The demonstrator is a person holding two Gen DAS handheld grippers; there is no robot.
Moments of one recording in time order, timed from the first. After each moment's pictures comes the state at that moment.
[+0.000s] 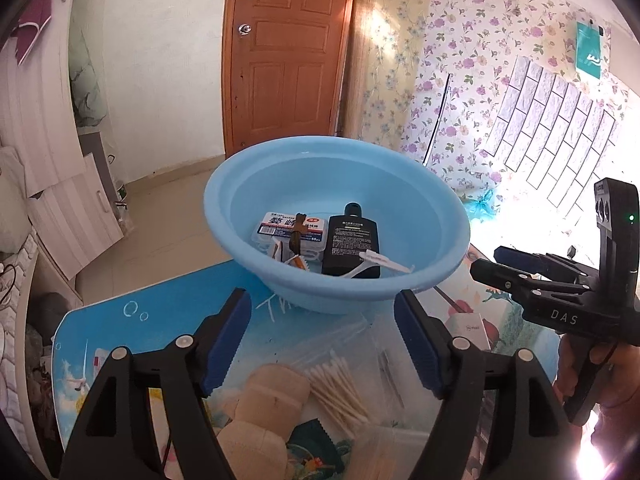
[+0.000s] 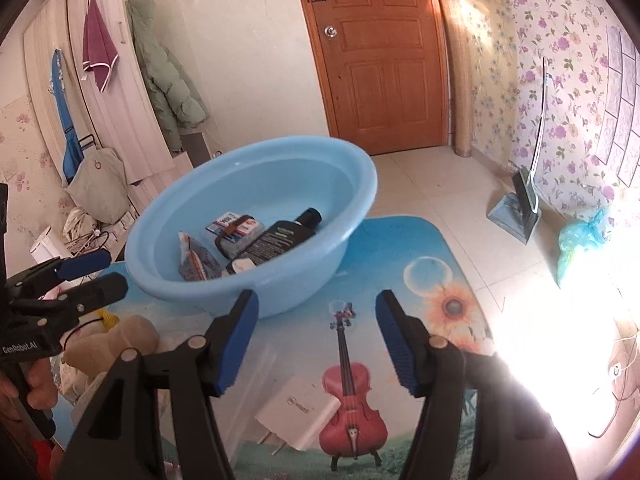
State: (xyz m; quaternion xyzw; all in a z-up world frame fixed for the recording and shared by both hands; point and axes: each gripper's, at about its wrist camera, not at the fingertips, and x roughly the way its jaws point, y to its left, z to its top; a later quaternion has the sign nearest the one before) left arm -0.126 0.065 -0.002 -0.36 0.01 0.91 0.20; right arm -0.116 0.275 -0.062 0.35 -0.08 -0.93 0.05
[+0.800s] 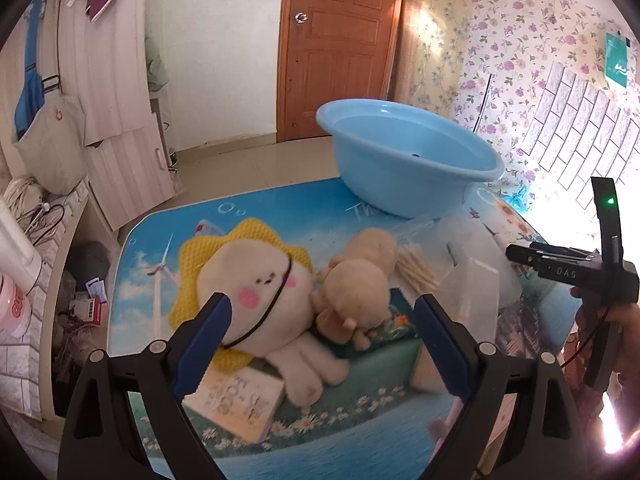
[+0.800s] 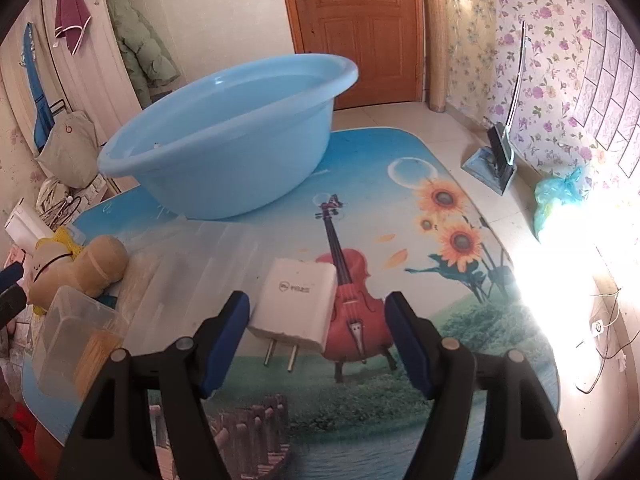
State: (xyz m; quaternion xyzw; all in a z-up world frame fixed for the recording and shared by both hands) left arm -0.035 -0.031 -0.033 -0.38 0.00 0.92 0.11; right arm -0.078 0.262 -0.104 0.42 -0.07 -0.90 0.00
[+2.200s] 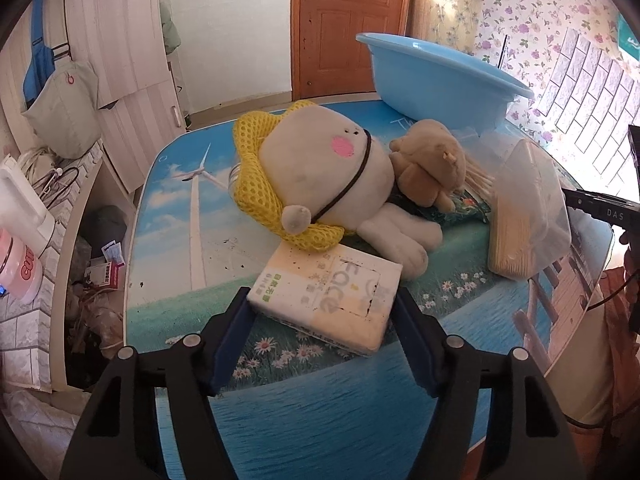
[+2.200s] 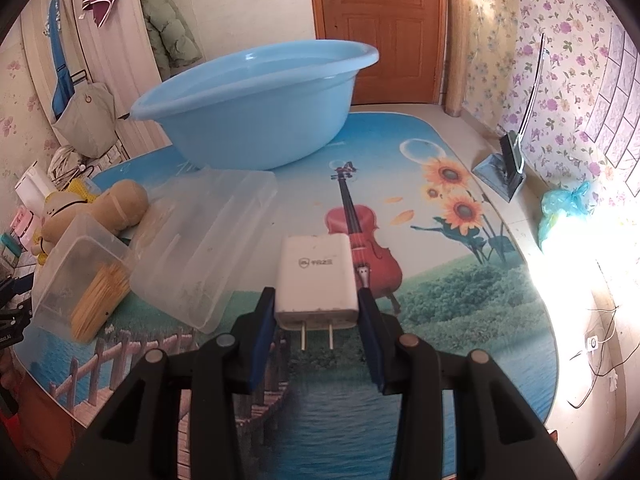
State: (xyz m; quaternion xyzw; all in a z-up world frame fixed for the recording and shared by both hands) left arm -0.009 -0.067 -0.087 -0.44 0.03 0.89 0.10; right arm -0.050 0.252 -0.112 0.43 -0.04 -0.90 0.03
